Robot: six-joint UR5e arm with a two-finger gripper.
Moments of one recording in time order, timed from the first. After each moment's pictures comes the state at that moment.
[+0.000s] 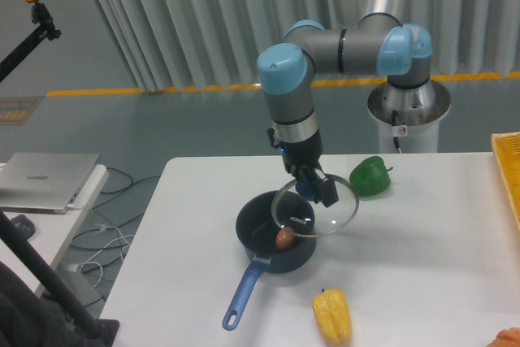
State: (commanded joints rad) arm 1.94 -1.87 -1.44 -1.35 1.65 0.69
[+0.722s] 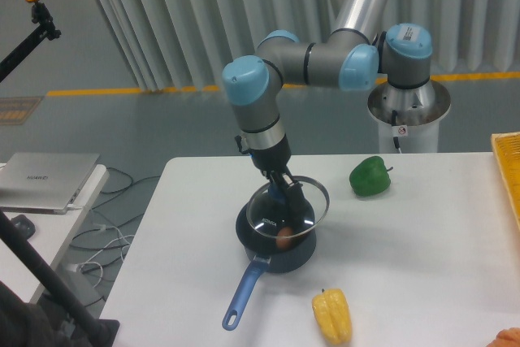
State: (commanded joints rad) arm 1.85 -1.92 -1.43 -1.34 1.67 0.64
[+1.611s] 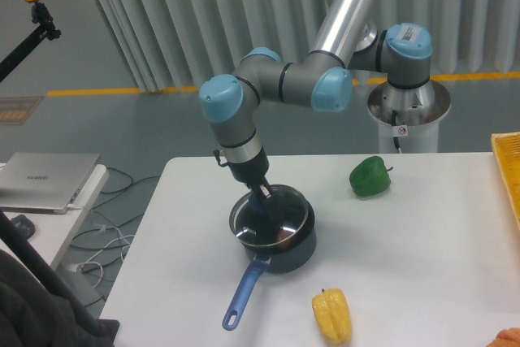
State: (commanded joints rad) arm 1.80 -1.99 -1.42 -1.30 1.67 0.60
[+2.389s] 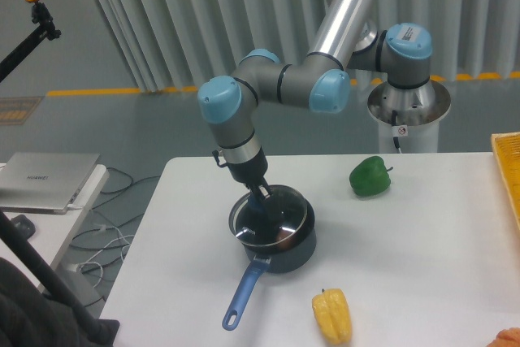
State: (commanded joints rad) arm 1.80 -1.97 -1.44 -1.31 1.67 0.60
